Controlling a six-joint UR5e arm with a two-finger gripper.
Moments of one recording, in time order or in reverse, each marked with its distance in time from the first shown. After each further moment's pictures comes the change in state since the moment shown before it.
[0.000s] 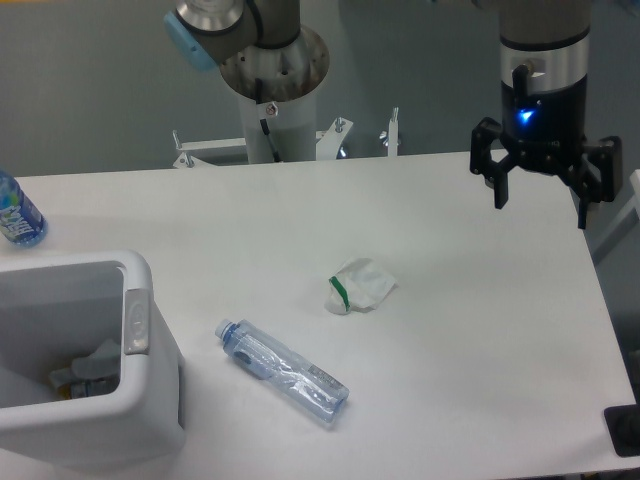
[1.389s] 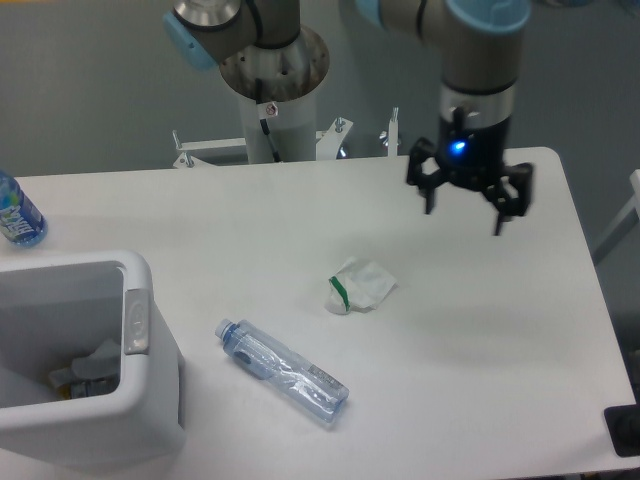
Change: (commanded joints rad) arm -0.034 0.112 -0.440 0.060 -0.020 -0.104
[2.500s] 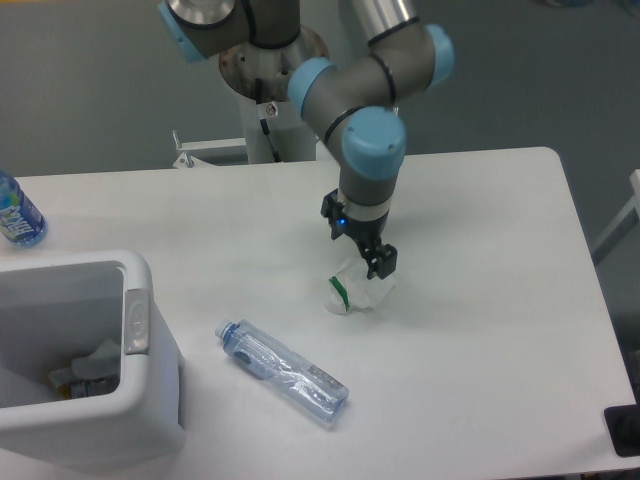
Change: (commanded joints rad) arm -0.163 -0.163 -0.238 0.219 0.110 0.235
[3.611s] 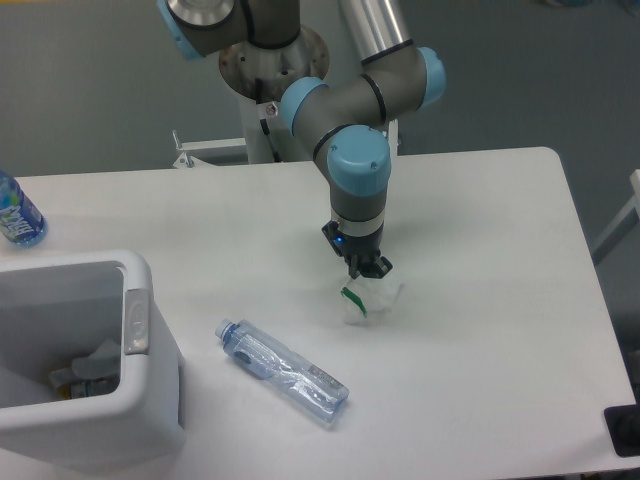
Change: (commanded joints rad) arm -0.002 -0.005 0.074 0.021 -0.003 -0.167
